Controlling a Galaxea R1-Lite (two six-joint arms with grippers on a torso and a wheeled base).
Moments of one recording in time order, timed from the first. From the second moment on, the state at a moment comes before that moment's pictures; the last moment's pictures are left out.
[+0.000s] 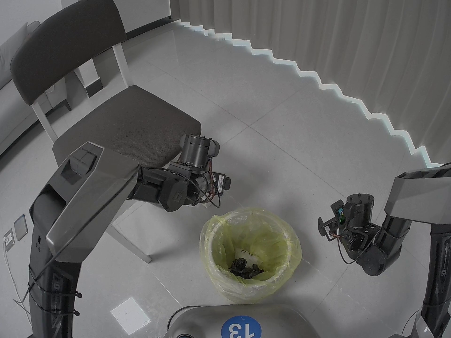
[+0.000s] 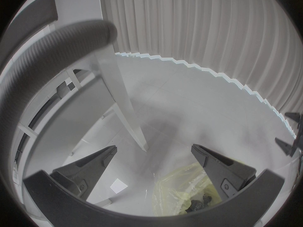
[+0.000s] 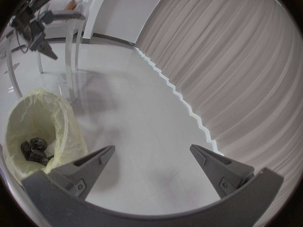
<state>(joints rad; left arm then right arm) -0.51 2.38 -1.65 -0.21 0.29 -0.04 0.31 2.30 -0.60 -1.30 -0.46 -0.40</state>
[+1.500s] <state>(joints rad) -0.54 2.02 -1.22 -0.48 0.29 -0.03 0.34 2.47 -0.83 -0.89 -0.22 -0.19</state>
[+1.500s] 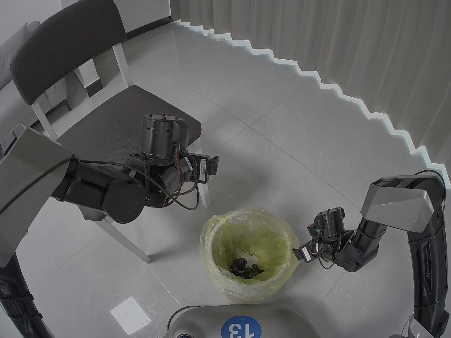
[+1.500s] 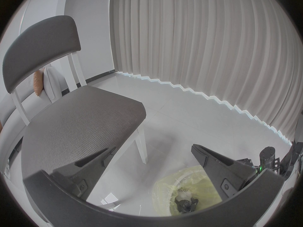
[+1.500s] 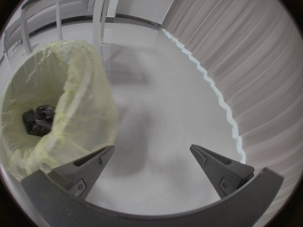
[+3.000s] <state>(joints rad) -0.53 2.02 -1.22 -0.48 0.29 -0.02 0.34 2.49 -0.94 -0.73 -0.14 -0.13</state>
